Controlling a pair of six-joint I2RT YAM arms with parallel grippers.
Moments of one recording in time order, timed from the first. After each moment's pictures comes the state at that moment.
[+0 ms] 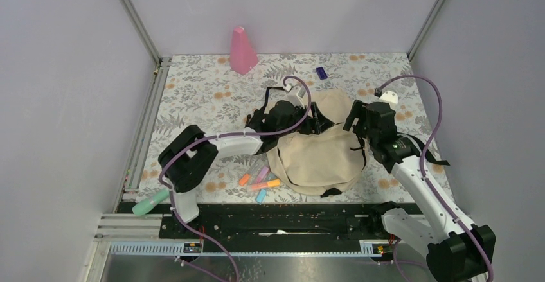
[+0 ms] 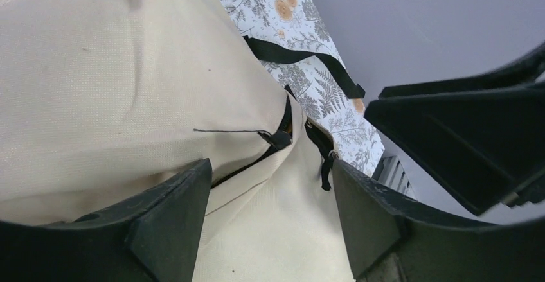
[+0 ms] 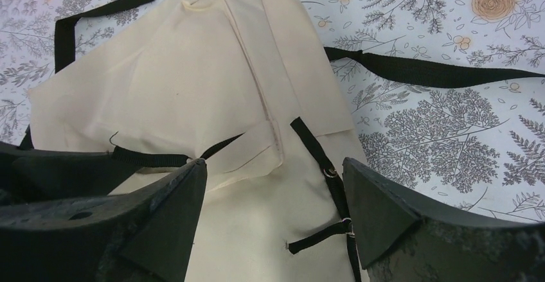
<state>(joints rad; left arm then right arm) -0.86 1.83 1.10 0.51 0.15 -0.77 0.31 0.96 0.78 -0.41 0.32 0.45</state>
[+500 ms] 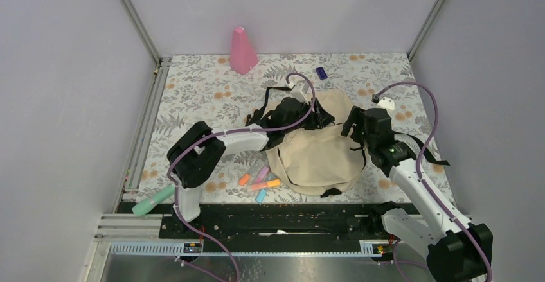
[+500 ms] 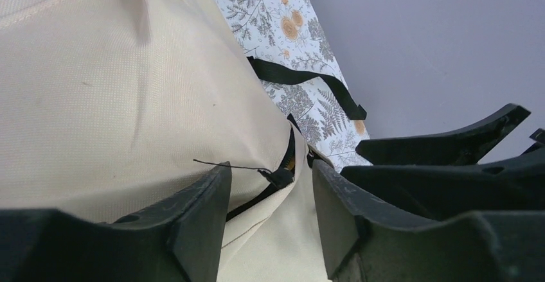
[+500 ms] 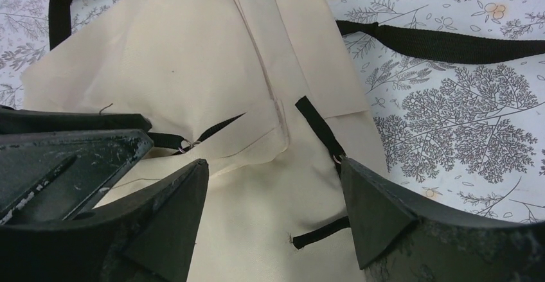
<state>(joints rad) -0.87 1.91 1.19 0.48 0.10 -0.82 0.31 0.94 0.69 -0.36 0.27 0.50</state>
